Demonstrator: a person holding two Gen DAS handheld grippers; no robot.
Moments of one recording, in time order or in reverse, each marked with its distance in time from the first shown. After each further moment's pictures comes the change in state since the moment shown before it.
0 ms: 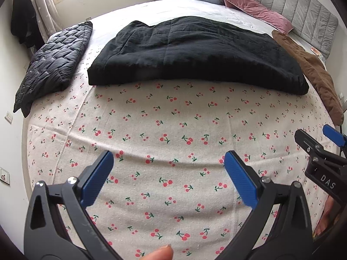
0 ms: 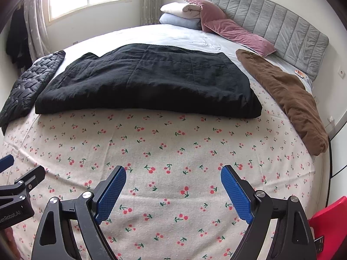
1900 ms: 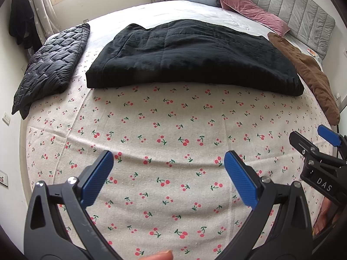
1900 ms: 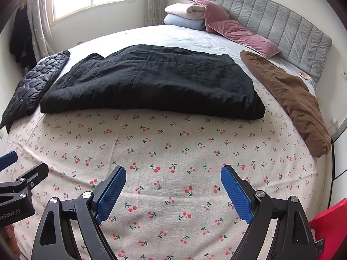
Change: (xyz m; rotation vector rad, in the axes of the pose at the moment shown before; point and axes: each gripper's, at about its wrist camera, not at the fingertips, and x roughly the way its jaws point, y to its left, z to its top) left arm -0.007 -0.002 0.003 -0.001 -0.010 -0.024; right arm -0.006 0.004 0.001 -0.003 -0.005 0.022
